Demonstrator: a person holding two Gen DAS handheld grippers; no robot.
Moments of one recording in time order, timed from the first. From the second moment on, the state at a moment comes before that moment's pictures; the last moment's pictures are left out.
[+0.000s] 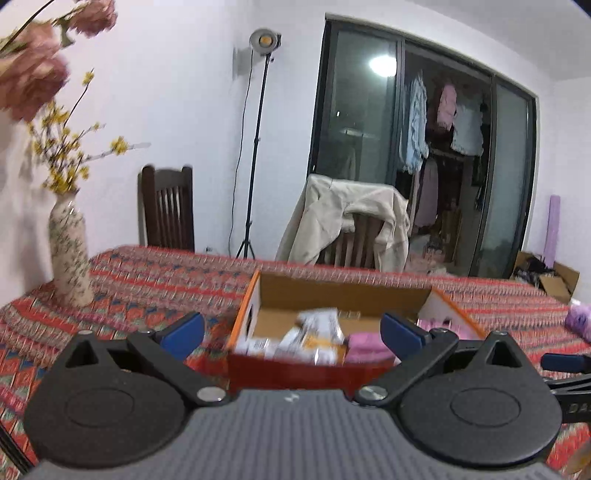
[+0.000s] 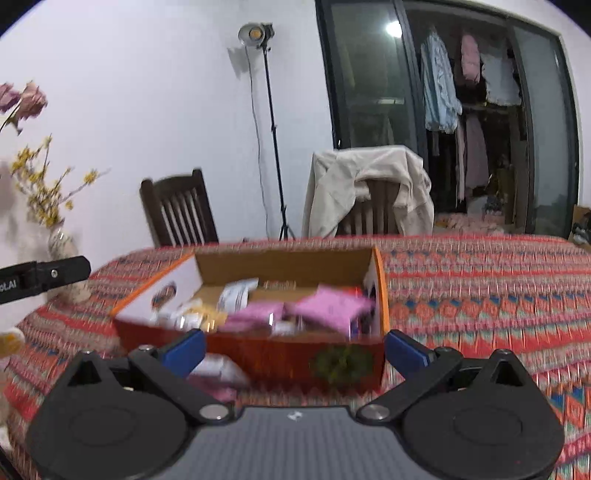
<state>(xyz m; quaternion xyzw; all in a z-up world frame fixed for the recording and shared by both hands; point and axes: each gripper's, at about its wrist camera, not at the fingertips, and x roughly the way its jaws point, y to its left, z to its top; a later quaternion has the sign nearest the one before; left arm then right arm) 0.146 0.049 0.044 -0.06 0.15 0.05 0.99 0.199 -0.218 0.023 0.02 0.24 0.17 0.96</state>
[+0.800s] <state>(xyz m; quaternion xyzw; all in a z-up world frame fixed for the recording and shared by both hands) 0.078 0.060 -0.012 -0.07 0.24 0.03 0.97 0.141 -0.173 -0.035 -0.05 0.33 0.19 0.92</state>
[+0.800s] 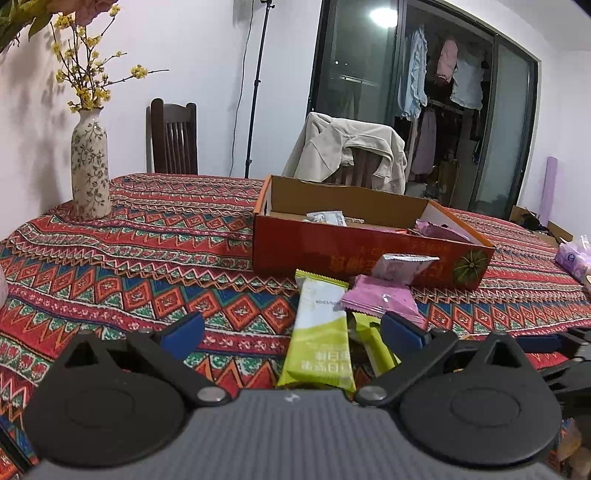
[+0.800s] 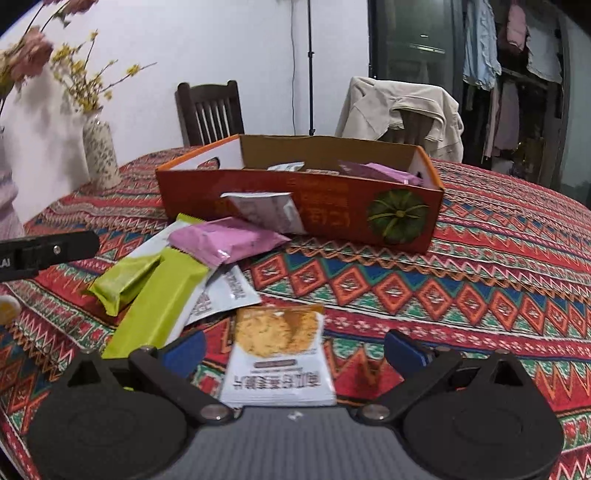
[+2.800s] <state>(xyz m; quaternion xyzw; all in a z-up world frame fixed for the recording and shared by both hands) 0.101 -0.038 -0.046 -0.03 0.33 0.04 0.94 0.112 -0.232 -0.022 0.02 0.28 0.20 0.94</state>
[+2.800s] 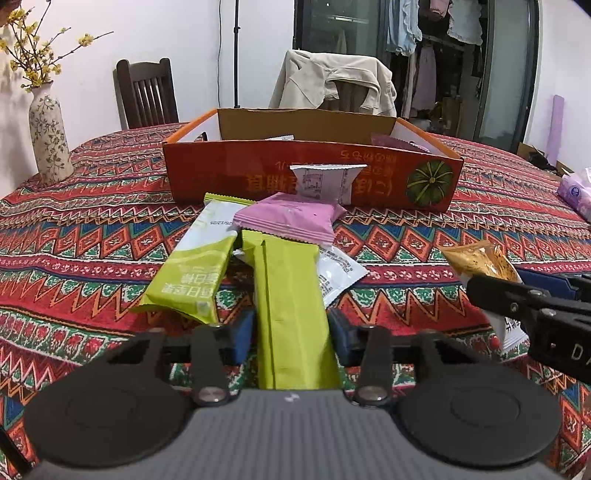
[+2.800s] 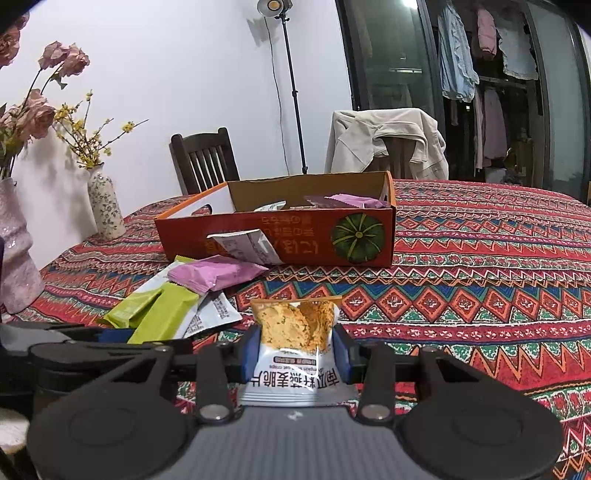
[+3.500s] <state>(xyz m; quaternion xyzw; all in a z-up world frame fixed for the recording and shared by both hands) 0.073 -0.014 -0.014 -0.06 0.29 -0.01 0.96 0.107 -0.230 -0.015 0.01 0.27 0.19 0.94</state>
